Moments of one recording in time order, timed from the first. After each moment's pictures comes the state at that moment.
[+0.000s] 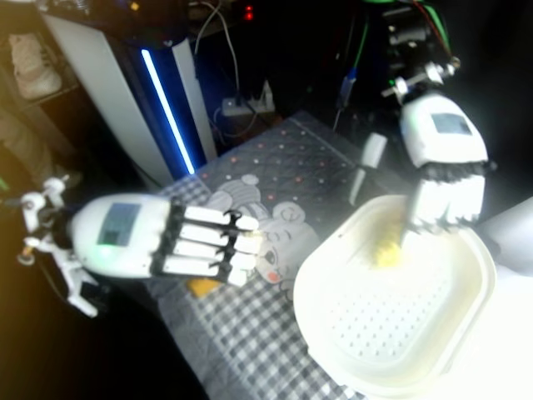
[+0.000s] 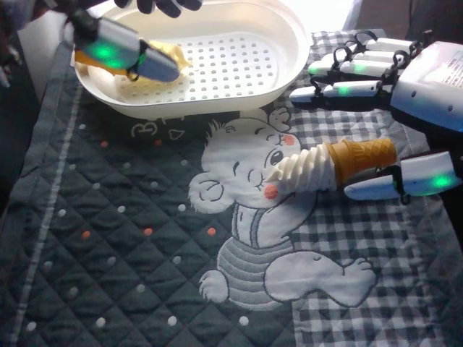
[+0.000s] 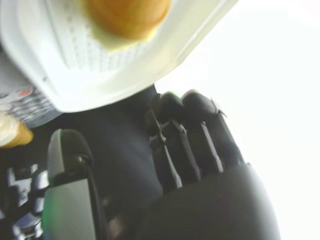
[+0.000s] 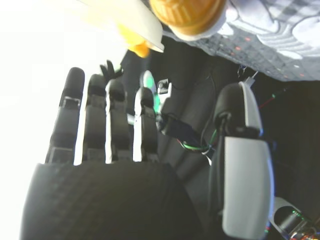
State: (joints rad) left arm 0.35 -1.16 1.34 0.18 -0.36 1.00; right arm -0.93 -0.90 1.21 -0.31 0.95 -0.60
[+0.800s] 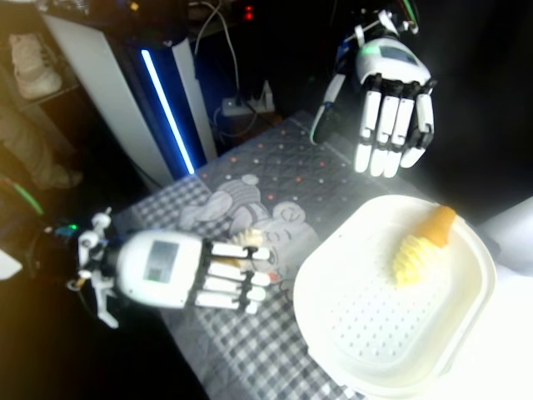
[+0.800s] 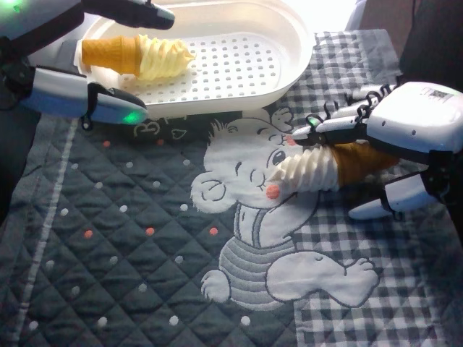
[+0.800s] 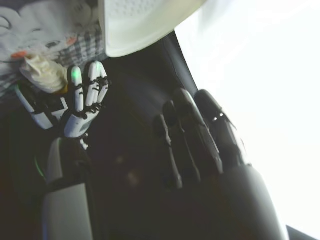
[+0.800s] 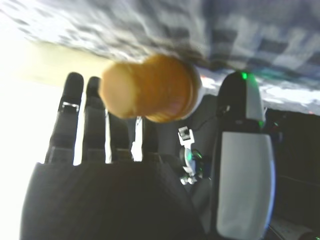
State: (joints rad) left arm 0.53 -0.95 1.12 0.16 -0.66 0.97; right arm -0.93 -1.03 1.34 -0.37 0.75 -0.49
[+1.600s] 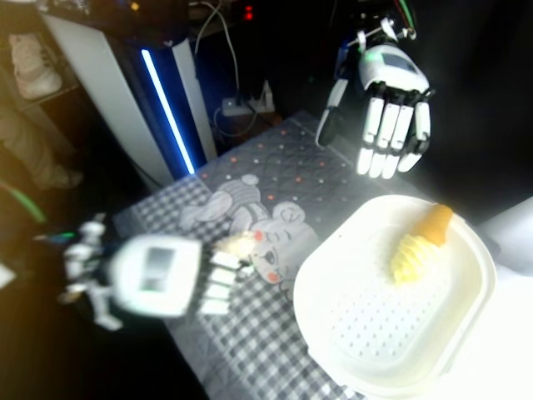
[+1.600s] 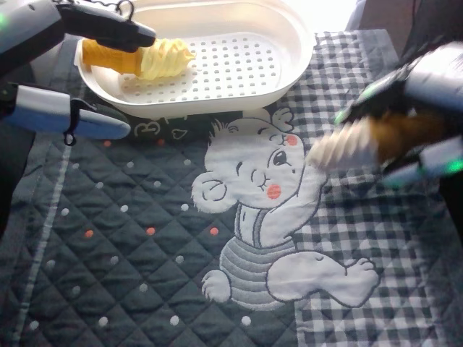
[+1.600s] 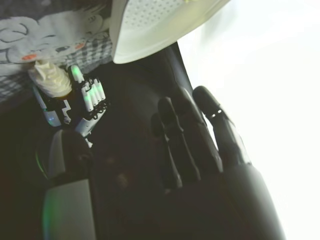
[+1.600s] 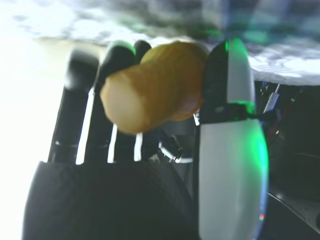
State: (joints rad) left arm 0.61 -0.92 1.10 0.09 -0.71 0.95; right arm -0.92 -0.95 1.39 -0.35 0.86 -0.31
